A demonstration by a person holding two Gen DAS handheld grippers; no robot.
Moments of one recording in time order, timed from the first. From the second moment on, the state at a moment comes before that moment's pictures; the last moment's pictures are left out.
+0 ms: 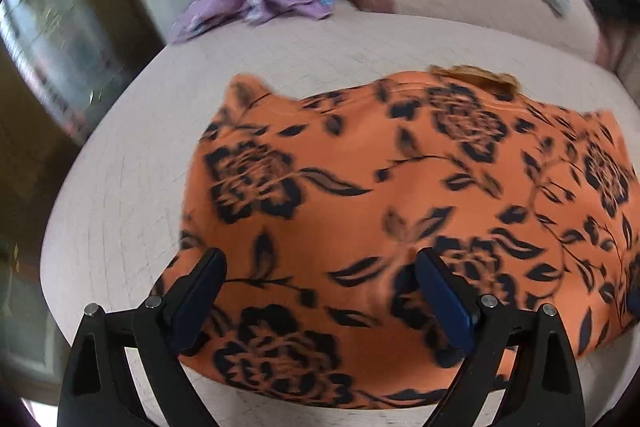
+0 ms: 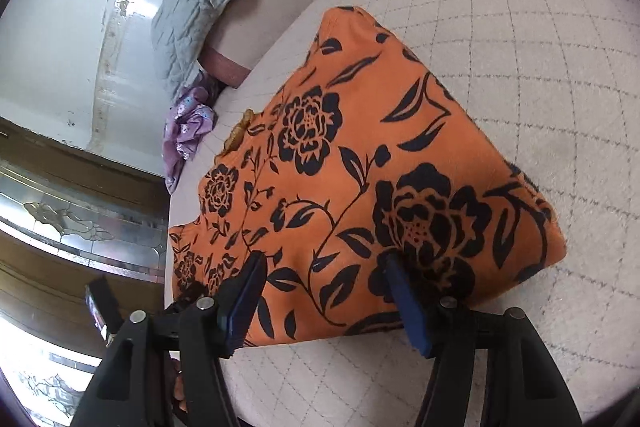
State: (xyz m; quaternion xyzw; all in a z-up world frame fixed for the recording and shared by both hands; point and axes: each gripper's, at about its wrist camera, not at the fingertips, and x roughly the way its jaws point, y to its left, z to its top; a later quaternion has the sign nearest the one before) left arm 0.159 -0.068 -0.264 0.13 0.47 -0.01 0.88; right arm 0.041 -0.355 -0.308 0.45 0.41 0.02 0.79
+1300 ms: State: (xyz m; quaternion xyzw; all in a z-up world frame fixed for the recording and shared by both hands) left arm 0.135 -0.013 -0.233 0.11 0.46 -0.04 0.88; right arm -0.044 -0.352 -0.301 0.52 0.35 0.03 0.78
